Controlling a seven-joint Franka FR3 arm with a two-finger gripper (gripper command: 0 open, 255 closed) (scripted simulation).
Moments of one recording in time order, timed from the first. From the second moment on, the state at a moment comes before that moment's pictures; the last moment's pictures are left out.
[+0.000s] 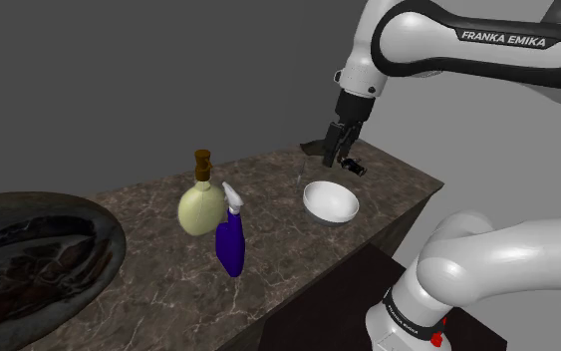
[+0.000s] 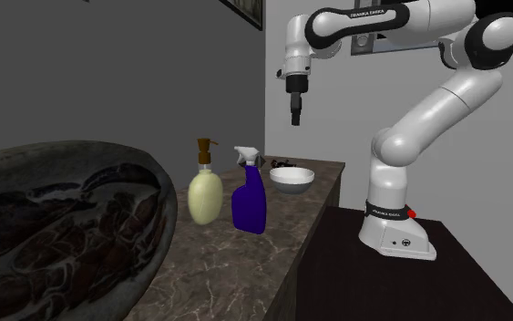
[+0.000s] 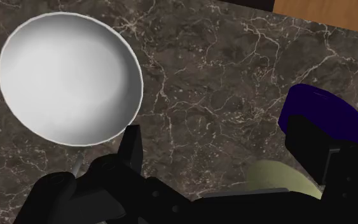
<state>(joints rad) 0.00 -0.79 0.04 -2.45 0.10 1.64 -0.12</state>
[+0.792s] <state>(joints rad) 0.04 -0.47 0.20 -2.25 0.13 1.81 0.00</state>
